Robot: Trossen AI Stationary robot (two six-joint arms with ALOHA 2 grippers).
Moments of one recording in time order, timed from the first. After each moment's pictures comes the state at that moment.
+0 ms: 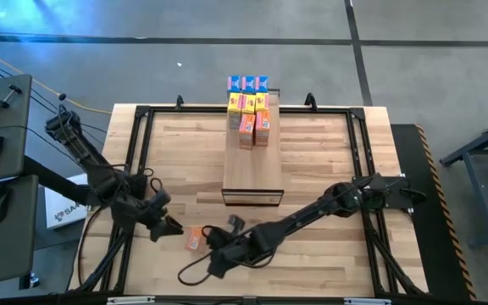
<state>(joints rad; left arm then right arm) -0.84 0.86 0.57 -0.27 -0.42 -1.41 0.47 2.43 2.27 -0.74 0.42 0.72</state>
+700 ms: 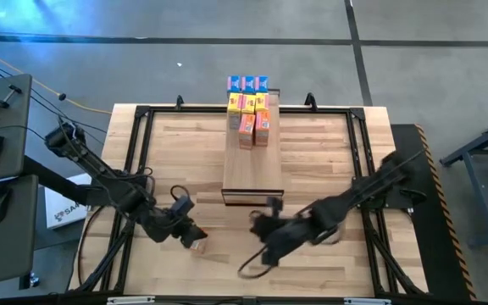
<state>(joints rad) -0.69 1.24 0.88 -0.34 -0.39 -1.52 0.54 1.83 1.68 -0.73 0.42 0.47</state>
